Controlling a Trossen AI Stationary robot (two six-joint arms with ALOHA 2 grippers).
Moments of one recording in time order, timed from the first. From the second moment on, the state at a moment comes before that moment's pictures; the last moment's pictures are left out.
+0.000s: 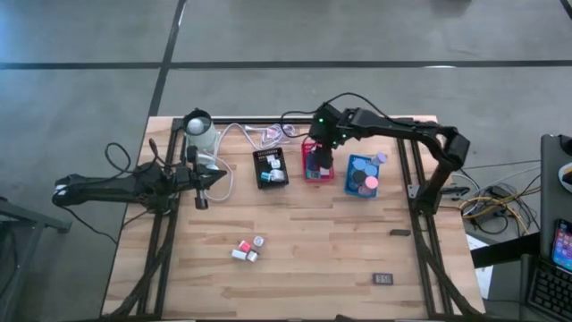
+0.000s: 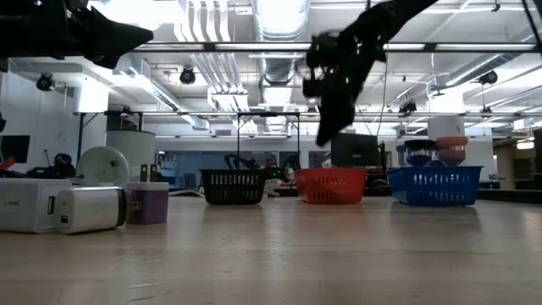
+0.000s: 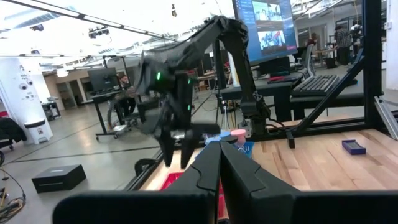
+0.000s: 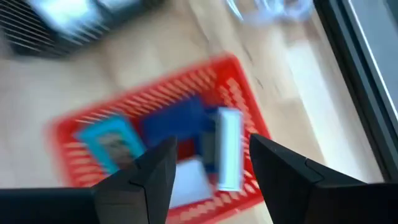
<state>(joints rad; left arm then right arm) 0.02 0.34 0.18 0.26 -0.17 0.22 -0.49 1.75 1.31 -0.67 -0.07 -0.13</state>
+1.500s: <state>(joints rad) 0.02 0.34 0.18 0.25 -0.16 0.18 -0.40 0.37 0.39 0.17 -0.39 0.08</state>
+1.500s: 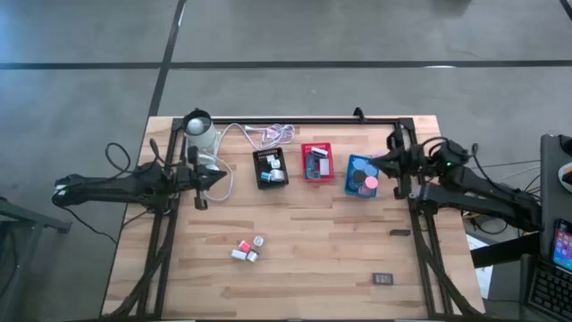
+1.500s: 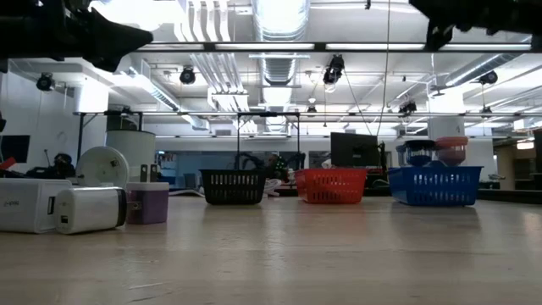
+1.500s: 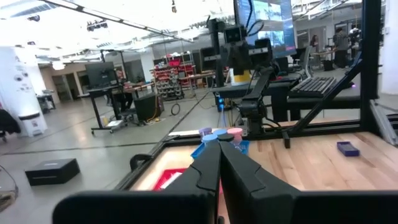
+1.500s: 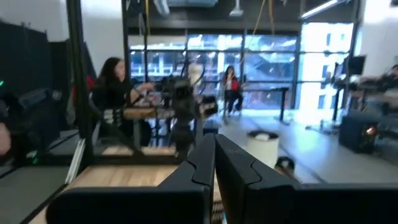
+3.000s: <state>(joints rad) 0.02 0.34 0.18 0.18 -0.14 0.17 -0.28 0.21 0.03 0.38 -0.23 0.08</state>
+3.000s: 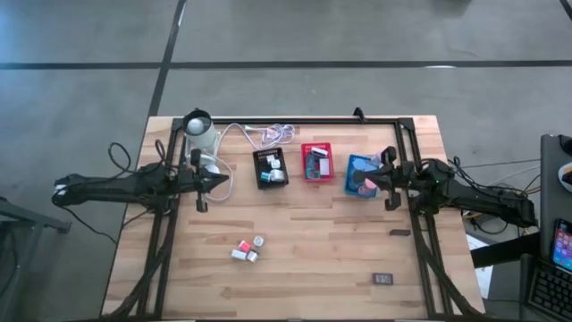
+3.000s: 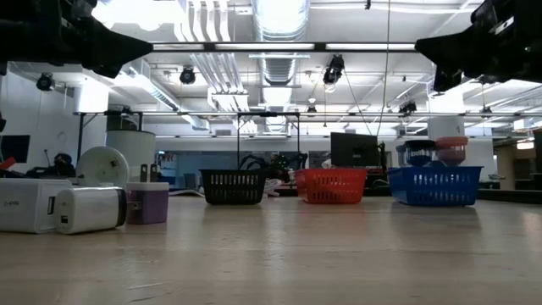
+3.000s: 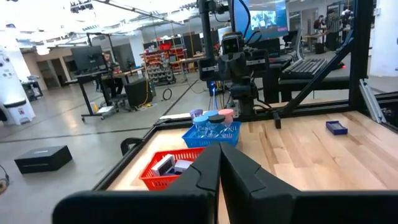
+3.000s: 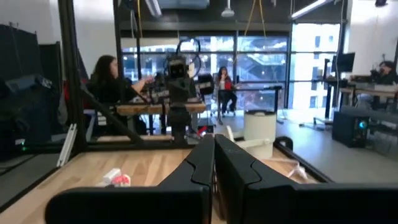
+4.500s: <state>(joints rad) -0.22 0.86 0.60 -0.23 -0.40 -0.35 -0.15 0.17 0.01 0.29 0.02 -0.04</state>
